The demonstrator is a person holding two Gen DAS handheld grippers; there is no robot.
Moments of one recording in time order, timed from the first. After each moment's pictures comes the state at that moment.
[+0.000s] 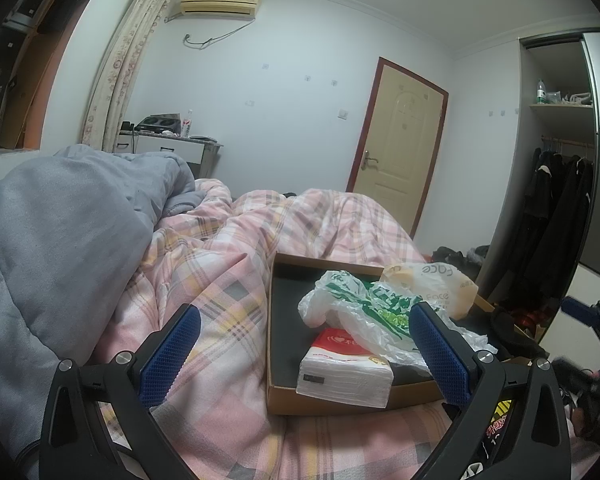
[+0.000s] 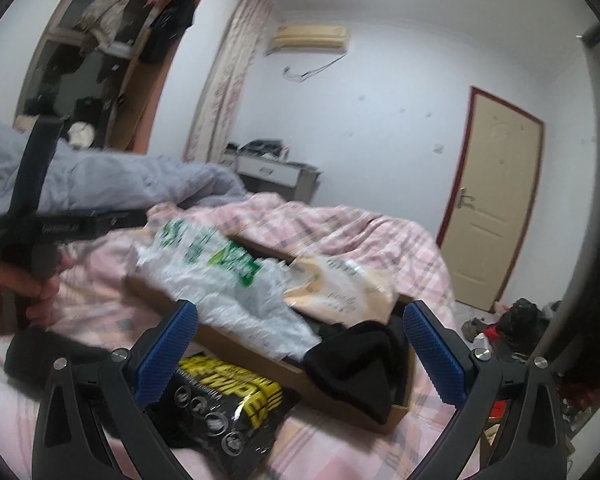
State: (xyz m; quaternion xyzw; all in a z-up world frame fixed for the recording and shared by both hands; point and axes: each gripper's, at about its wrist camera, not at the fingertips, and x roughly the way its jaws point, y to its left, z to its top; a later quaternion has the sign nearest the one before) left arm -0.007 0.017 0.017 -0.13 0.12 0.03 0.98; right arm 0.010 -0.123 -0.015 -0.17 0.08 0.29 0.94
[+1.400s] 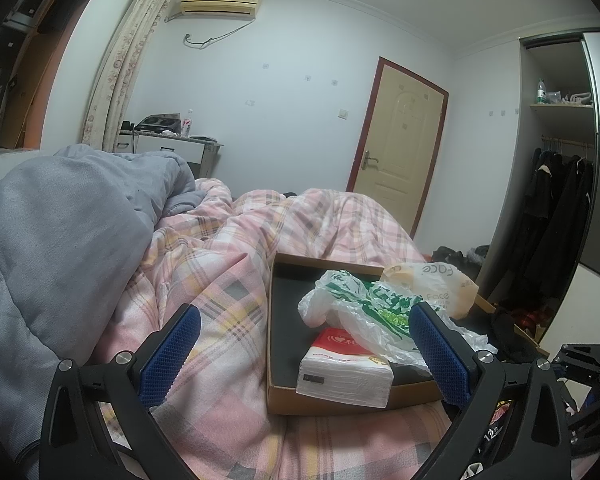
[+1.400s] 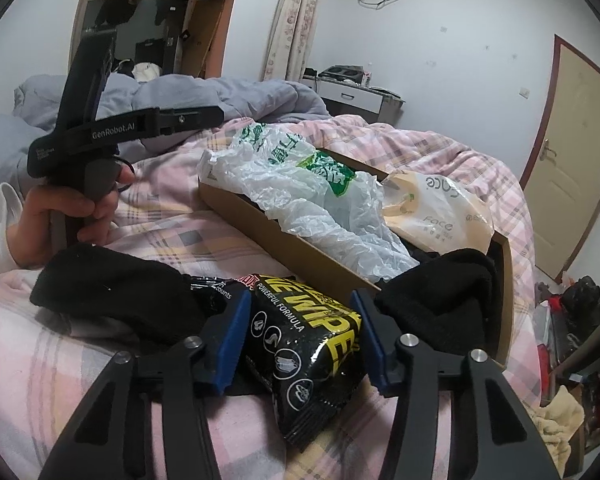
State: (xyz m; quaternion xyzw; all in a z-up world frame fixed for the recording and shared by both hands) left arm -0.006 0.017 0.017 -0.13 0.12 0.03 0.98; right arm 0.019 -0.113 -0.039 -0.20 0.22 0.39 0.87
